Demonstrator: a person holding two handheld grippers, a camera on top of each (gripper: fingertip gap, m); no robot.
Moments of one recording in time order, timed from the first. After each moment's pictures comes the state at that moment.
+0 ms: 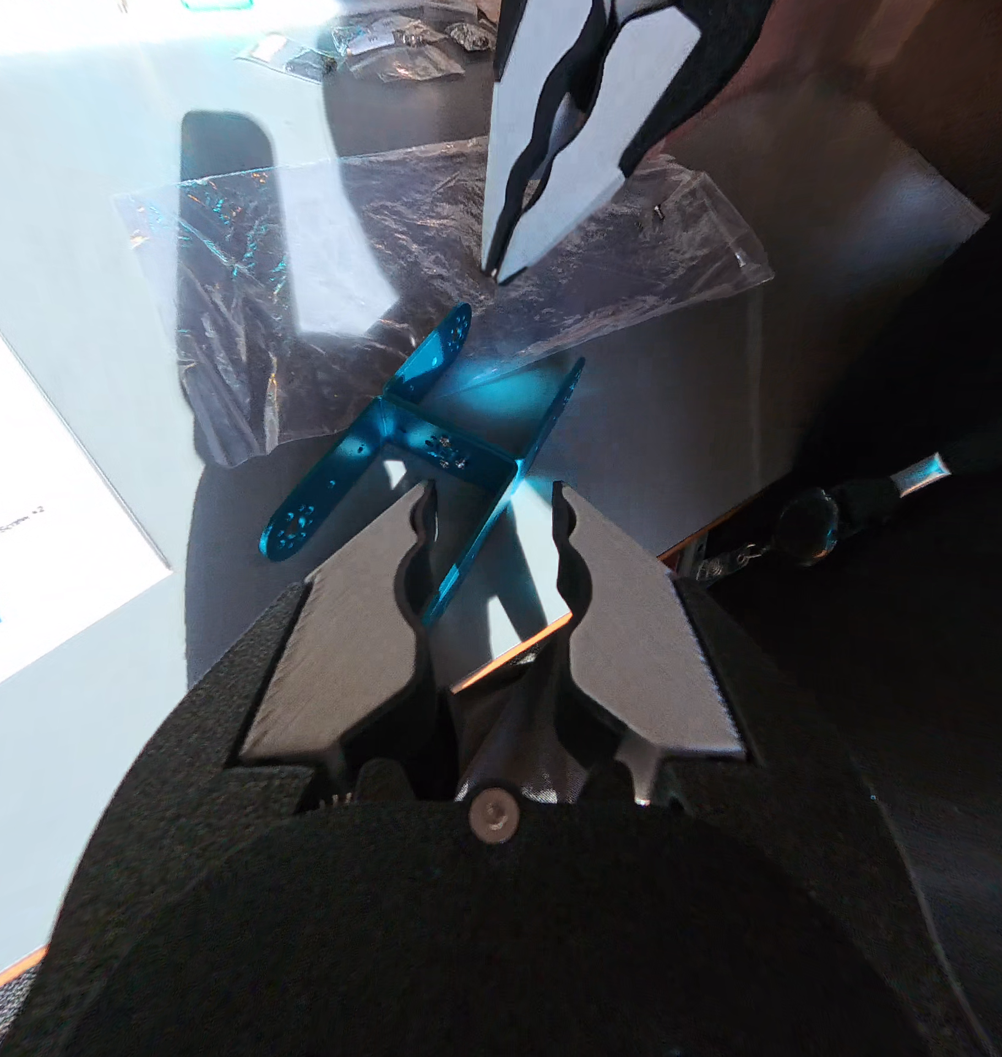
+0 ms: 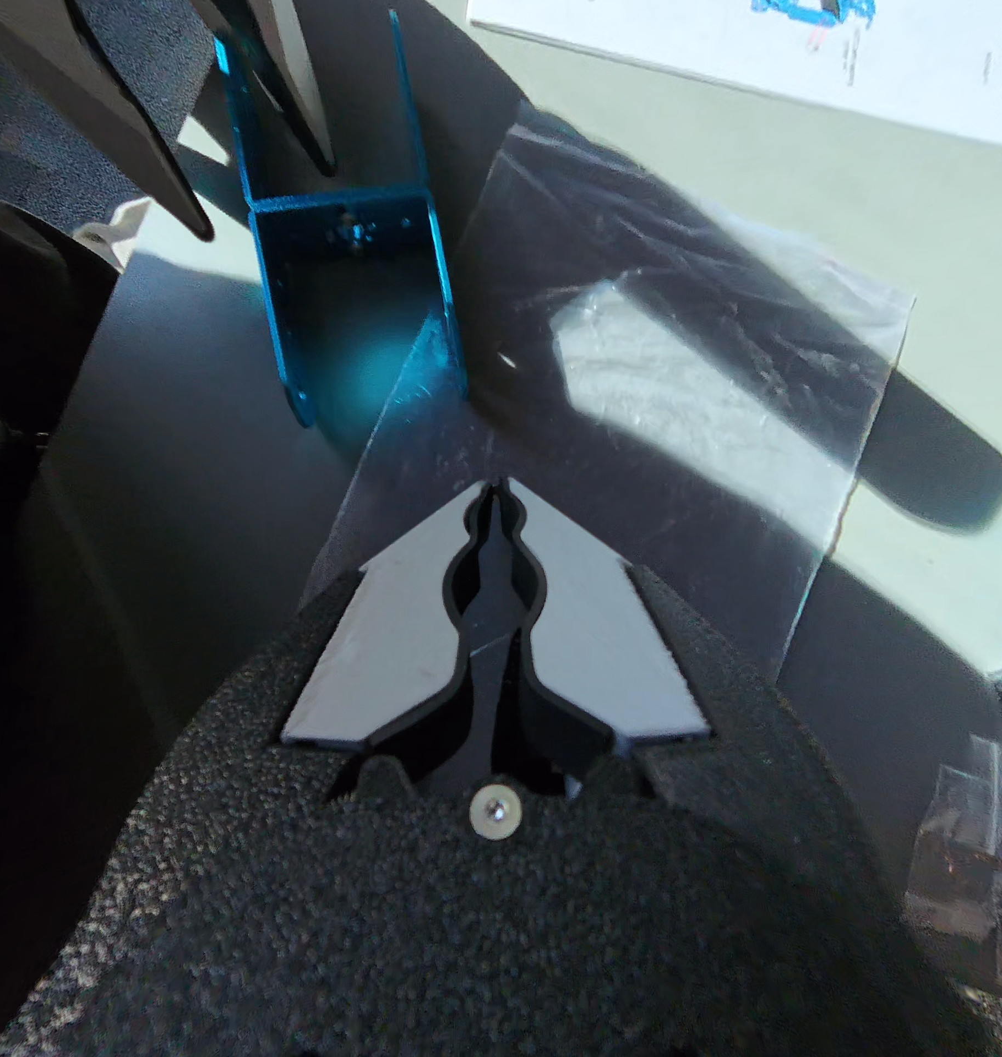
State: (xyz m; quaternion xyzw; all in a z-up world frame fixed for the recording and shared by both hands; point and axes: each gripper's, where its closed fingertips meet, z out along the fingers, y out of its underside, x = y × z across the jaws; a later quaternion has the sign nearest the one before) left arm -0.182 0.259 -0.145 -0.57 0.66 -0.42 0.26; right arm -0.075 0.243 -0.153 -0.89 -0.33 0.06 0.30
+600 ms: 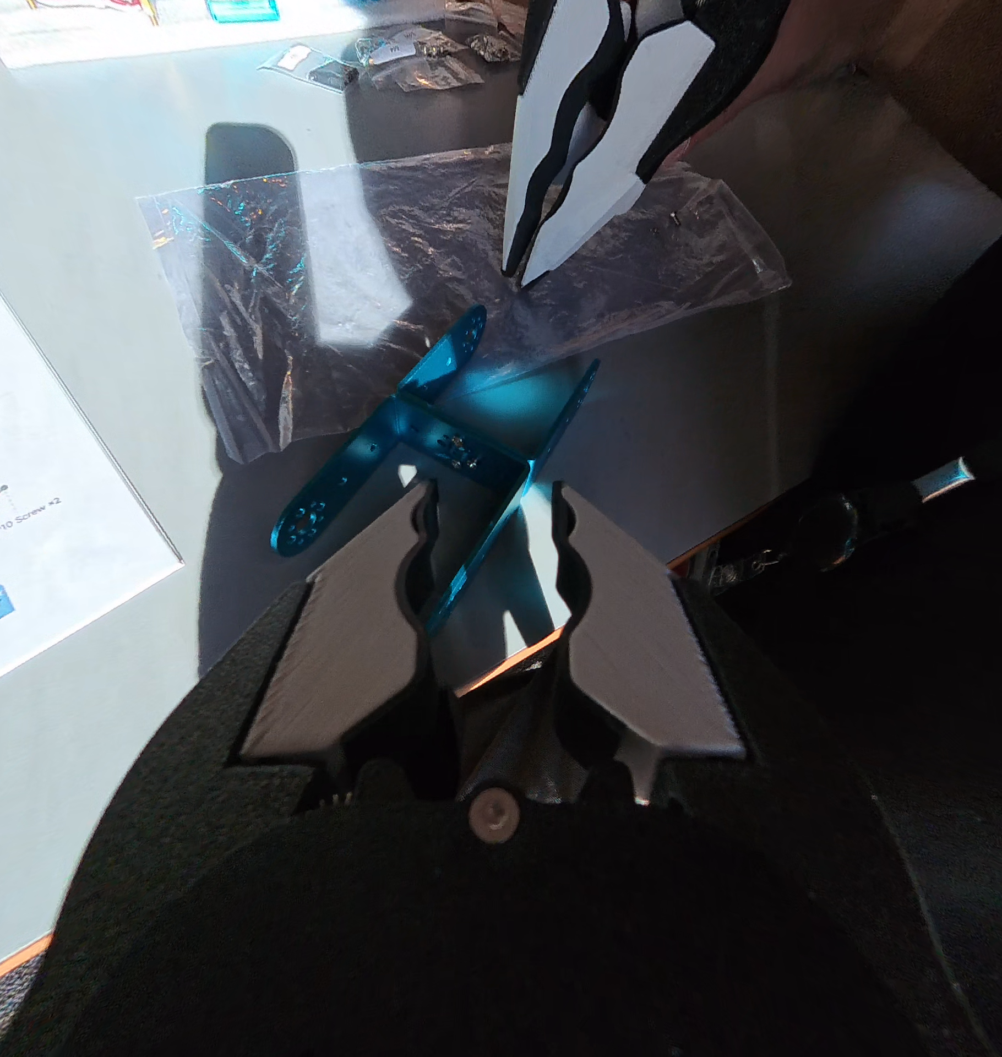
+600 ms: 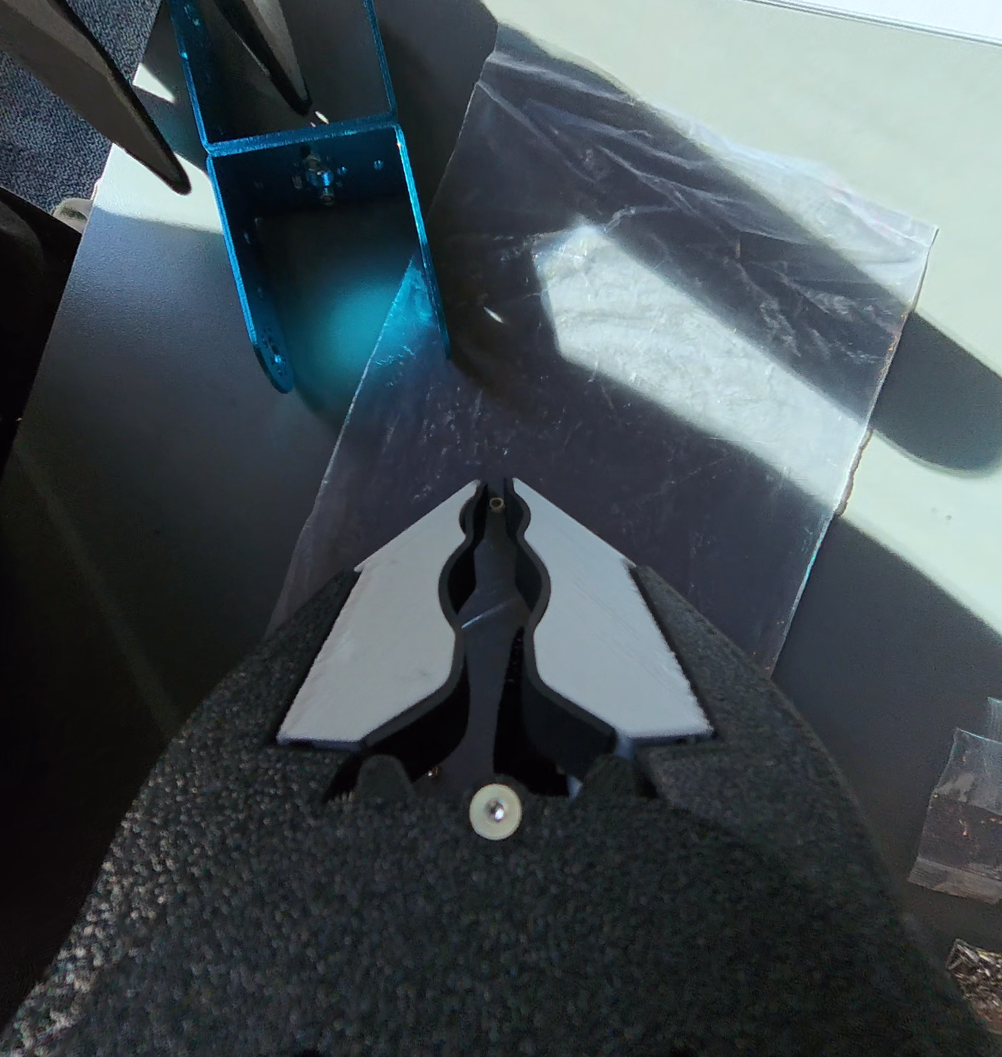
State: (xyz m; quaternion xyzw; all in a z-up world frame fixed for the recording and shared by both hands) left arm -0.181 0.264 -0.146 -0.57 0.65 -0.41 0.28; right arm -0.065 0.236 -0.160 -0.91 -0.31 0.06 0.28
